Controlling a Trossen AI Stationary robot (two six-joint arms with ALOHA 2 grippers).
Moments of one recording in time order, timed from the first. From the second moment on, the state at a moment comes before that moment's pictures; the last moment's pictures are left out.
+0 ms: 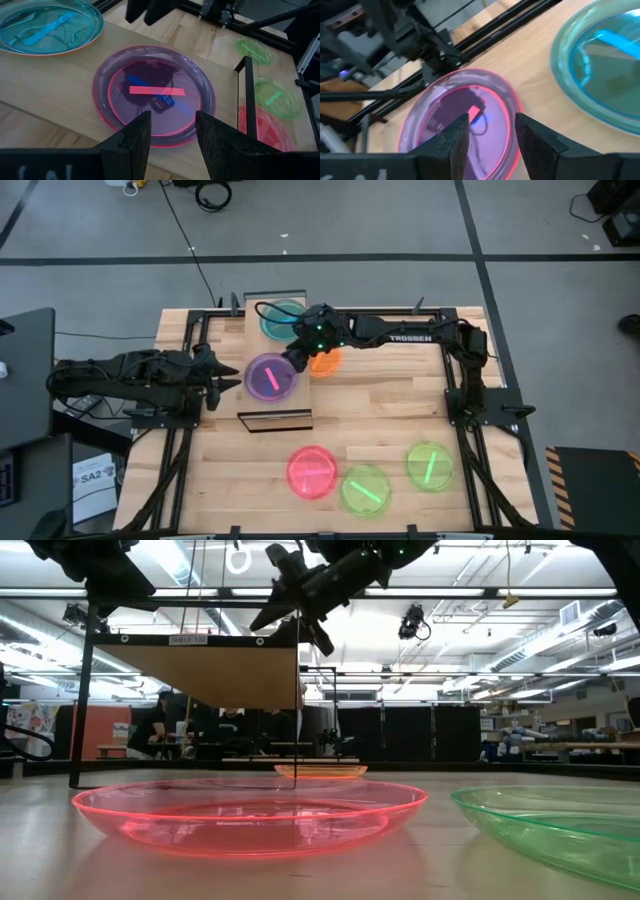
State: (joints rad) left arm -0.04 0.52 0.69 -0.69 -0.26 -0.40; right arm -0.23 1.93 1.65 -0.27 -0.16 0.44
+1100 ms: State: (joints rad) left arm -0.04 0.52 0.69 -0.69 -0.26 -0.40; right arm -0.24 1.44 1.62 -0.79 0.15 0.31
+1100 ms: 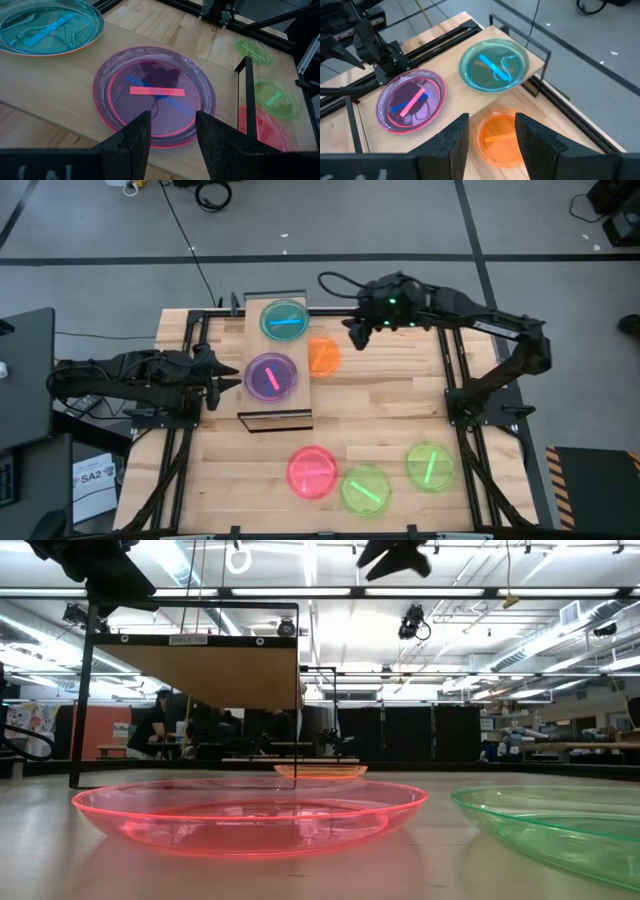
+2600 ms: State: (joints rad) left arm -0.04 0.52 0.69 -0.69 -0.26 -0.40; right arm -0.58 1.51 0.90 -0.07 -0.03 0.52
